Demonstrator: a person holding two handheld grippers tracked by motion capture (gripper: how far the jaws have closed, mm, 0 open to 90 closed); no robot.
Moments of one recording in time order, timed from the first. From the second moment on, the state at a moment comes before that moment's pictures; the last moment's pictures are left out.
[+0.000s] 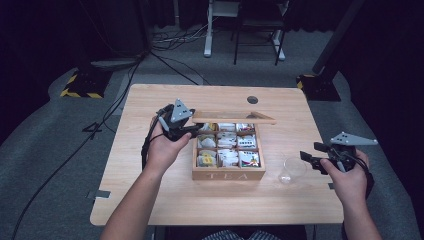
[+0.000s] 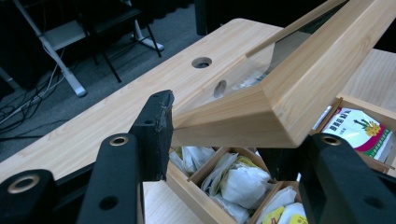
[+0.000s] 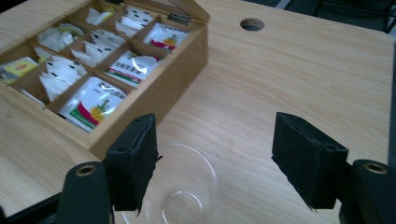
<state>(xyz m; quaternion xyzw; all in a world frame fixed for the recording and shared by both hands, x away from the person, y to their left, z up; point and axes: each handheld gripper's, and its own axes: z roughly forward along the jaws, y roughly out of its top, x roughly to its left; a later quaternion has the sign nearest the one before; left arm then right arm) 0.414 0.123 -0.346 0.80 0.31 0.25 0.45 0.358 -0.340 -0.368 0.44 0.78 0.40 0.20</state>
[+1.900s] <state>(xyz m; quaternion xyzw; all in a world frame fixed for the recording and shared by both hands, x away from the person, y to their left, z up) 0.424 0.124 -0.346 0.80 0.30 0.22 0.46 0.391 -0.139 -0.379 0.34 0.84 0.41 0.12</state>
